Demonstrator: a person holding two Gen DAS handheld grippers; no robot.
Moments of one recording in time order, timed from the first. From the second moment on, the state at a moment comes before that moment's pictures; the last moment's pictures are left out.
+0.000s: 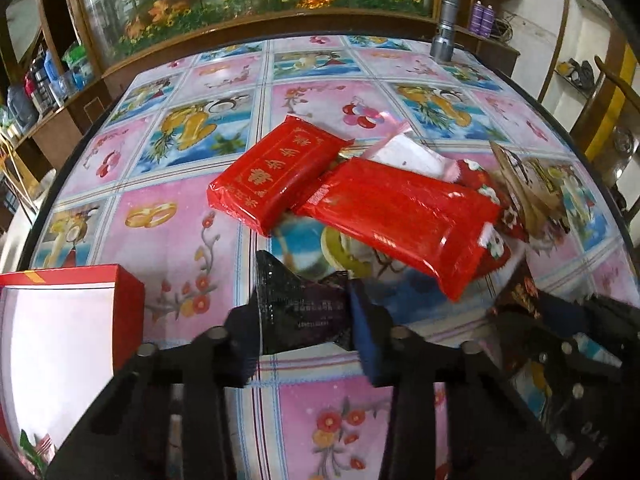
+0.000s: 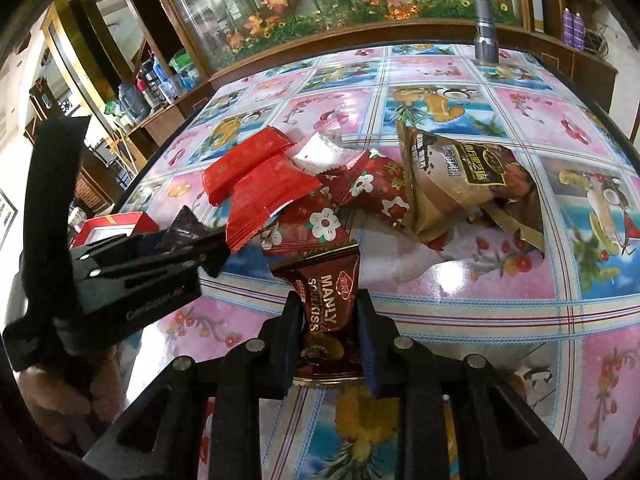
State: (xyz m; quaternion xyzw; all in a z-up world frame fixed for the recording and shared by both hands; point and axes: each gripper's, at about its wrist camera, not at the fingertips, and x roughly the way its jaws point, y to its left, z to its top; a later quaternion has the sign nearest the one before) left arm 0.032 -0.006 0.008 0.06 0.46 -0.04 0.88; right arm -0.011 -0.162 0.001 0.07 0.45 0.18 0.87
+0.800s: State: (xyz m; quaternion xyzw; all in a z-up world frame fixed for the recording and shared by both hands) left arm -0.088 0.028 0.058 0.03 0.39 -0.05 0.92; right arm -0.015 -0.161 0.012 0.18 0.44 0.33 0.81
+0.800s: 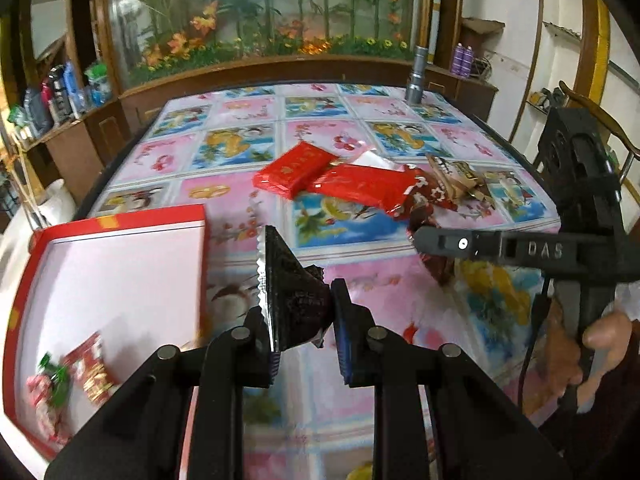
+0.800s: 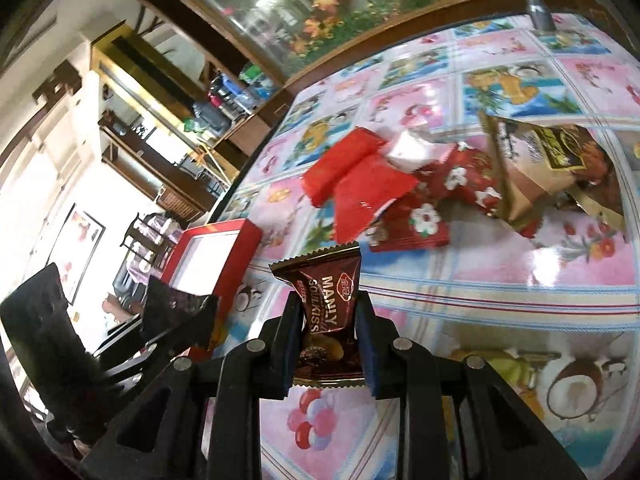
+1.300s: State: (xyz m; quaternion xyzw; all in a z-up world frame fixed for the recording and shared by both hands) left arm -0.126 0.122 0.061 0.02 0.35 0.08 0.93; right arm -0.039 -0.077 0.032 0.15 0.39 0.43 0.80
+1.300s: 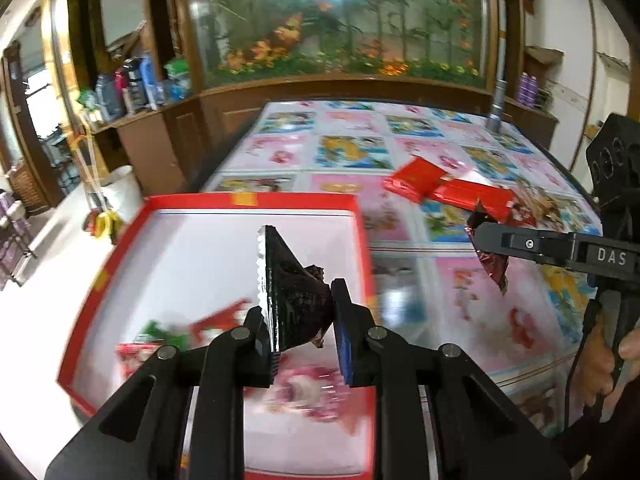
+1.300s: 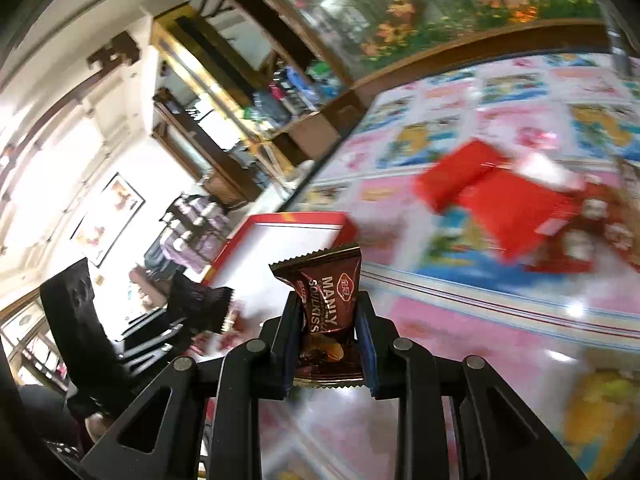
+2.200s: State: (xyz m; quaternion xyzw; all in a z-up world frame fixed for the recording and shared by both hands) left arm -0.151 0.189 0.047 0.02 0.35 0.17 0.92; right arm -0.072 0.057 0.022 0.07 0.40 0.48 0.78
